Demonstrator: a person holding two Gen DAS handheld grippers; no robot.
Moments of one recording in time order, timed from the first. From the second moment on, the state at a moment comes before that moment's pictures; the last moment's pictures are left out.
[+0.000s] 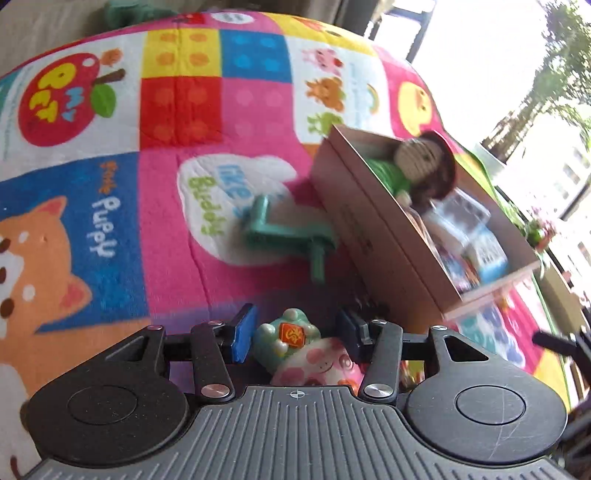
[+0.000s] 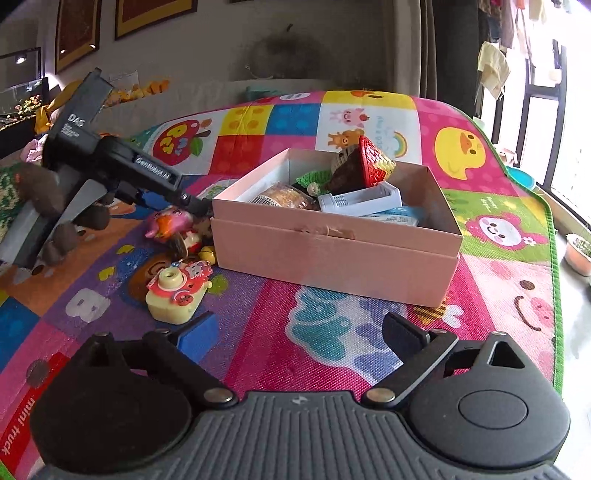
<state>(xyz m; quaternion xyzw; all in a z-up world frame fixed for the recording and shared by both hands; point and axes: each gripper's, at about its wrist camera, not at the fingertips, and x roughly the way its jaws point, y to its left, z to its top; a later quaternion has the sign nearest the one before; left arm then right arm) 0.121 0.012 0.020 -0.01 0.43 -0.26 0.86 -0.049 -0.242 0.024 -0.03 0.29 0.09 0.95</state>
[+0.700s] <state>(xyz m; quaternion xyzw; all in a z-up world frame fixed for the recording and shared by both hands) 0.012 -0.039 0.024 -0.08 0.43 -0.23 0.87 -0.051 -0.274 0.029 0.03 0.28 -0.02 0.96</state>
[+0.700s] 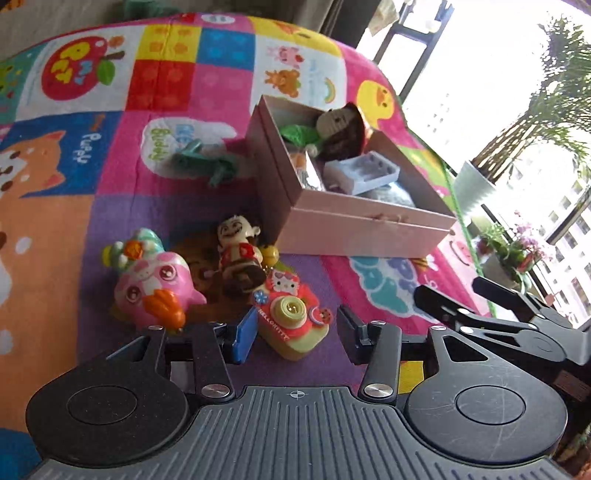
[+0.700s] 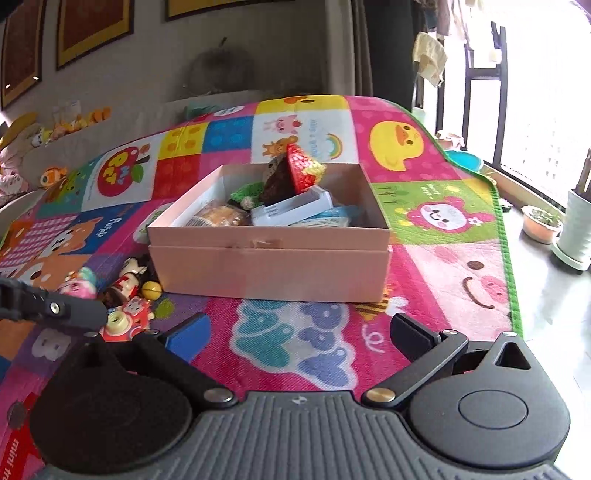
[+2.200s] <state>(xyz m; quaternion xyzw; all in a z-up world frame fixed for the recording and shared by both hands) 0.018 0.027 0.034 -0.09 0.35 -0.10 0.93 -0.036 -0.290 0.010 0.08 0.36 0.01 0.93</state>
